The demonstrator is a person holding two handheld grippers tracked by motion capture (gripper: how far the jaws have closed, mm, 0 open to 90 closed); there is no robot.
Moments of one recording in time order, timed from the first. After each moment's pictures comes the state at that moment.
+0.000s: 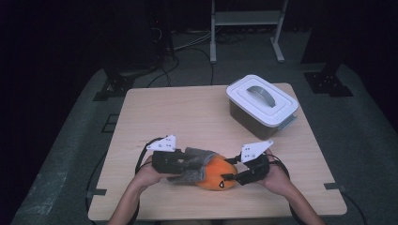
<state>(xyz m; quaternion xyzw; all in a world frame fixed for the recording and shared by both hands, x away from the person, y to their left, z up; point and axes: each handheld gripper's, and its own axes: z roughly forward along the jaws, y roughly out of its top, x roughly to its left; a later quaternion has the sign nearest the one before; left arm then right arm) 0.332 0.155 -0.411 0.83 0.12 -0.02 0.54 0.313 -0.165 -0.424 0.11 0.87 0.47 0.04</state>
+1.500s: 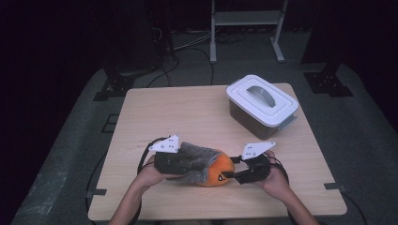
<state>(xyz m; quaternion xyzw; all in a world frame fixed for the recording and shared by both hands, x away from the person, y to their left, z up) 0.326 0.140 -0.402 0.84 0.09 -0.01 0.54 0.310 -0.167 -0.429 0.19 0.86 0.47 0.05</state>
